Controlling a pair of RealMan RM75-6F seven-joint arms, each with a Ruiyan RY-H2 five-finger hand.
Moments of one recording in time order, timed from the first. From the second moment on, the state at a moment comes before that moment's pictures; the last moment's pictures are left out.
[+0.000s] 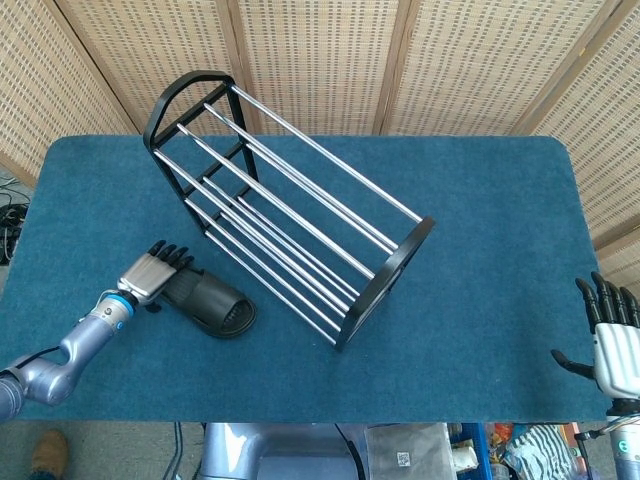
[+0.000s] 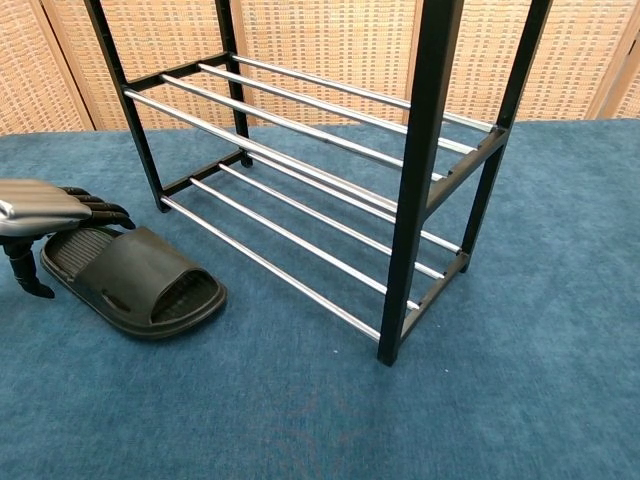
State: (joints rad) left arm -0.72 -1.39 -0.05 -1.19 1.30 0.60 0.34; right arm 0.07 -1.10 0.12 -1.64 -1.40 1.48 -0.07
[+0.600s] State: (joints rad) left arm -0.72 -1.40 -0.03 -1.23 1.23 0.64 0.36; right arm 0.07 -1.10 0.11 -1.65 -1.41 1.48 -0.06
